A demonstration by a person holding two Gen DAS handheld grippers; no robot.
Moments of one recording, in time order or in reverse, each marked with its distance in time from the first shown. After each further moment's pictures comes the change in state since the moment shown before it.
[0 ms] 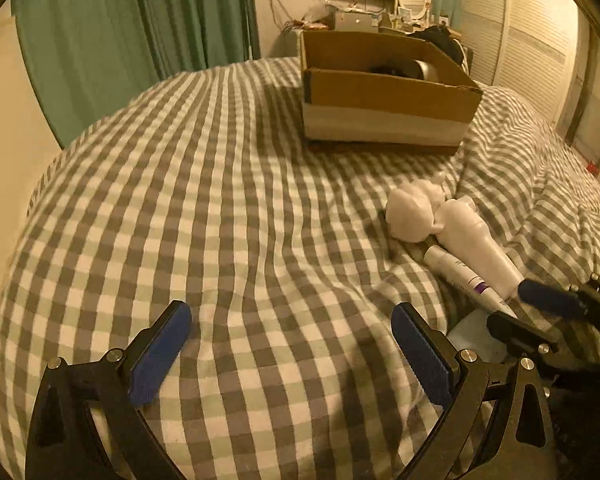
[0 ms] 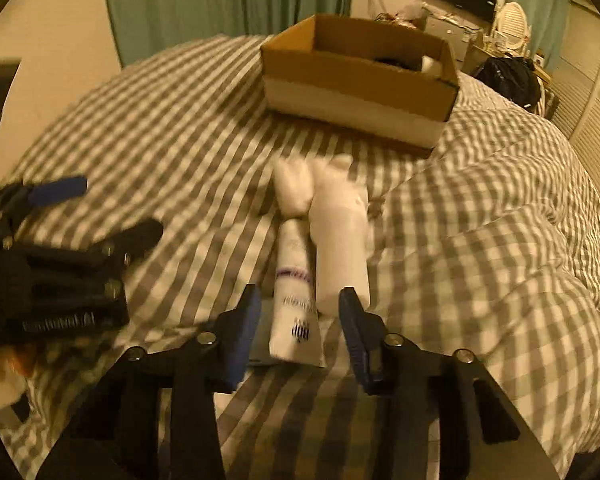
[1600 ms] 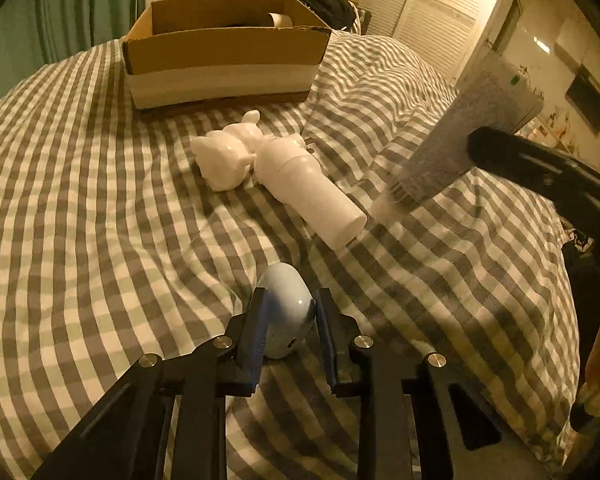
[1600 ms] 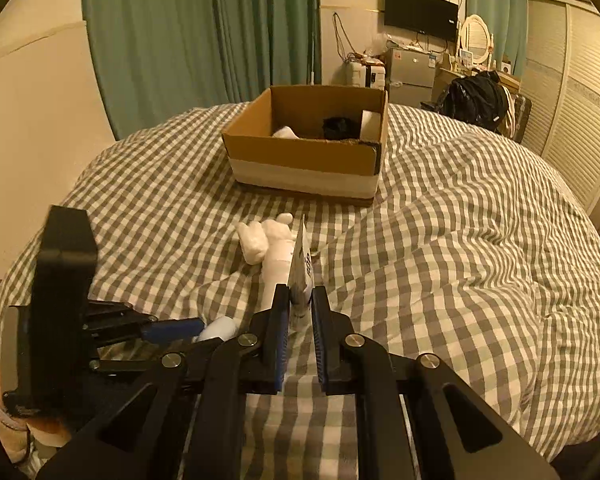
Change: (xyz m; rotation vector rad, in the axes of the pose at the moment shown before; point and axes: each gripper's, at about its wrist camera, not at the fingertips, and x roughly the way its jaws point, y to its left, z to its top) left arm -0.012 -0.068 -0.012 0.159 0.128 -0.395; right arm -0.075 -0.042 0.003 0.115 -0.195 -0.010
